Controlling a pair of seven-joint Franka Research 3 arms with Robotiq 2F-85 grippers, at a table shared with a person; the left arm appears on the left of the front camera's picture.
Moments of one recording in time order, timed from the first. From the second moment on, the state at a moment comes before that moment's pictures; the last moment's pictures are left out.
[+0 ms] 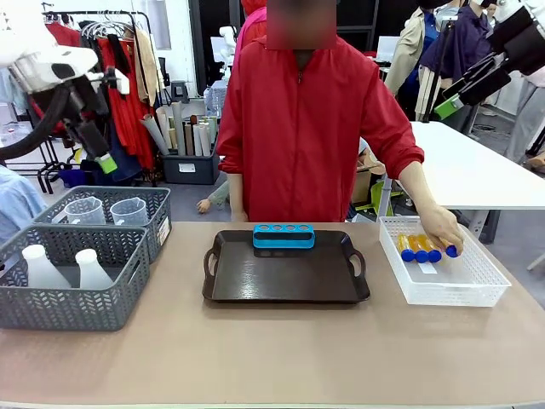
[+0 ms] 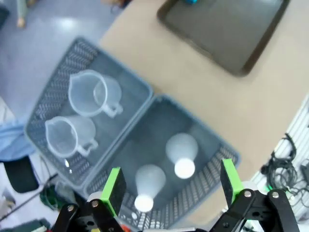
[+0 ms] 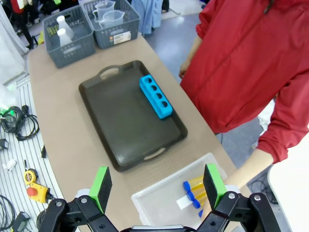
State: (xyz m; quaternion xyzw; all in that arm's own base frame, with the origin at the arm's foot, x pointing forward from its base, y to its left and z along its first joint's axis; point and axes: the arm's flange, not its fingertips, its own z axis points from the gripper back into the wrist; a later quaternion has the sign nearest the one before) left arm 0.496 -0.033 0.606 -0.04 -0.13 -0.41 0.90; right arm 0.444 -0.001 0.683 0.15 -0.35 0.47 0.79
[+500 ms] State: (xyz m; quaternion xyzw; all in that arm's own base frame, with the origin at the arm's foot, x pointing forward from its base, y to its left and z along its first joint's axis) left arm 0.504 -0.014 0.588 -0.03 -0.10 -0.36 0.93; right arm 0.444 -0.001 0.683 0.15 -0.35 0.47 0.79
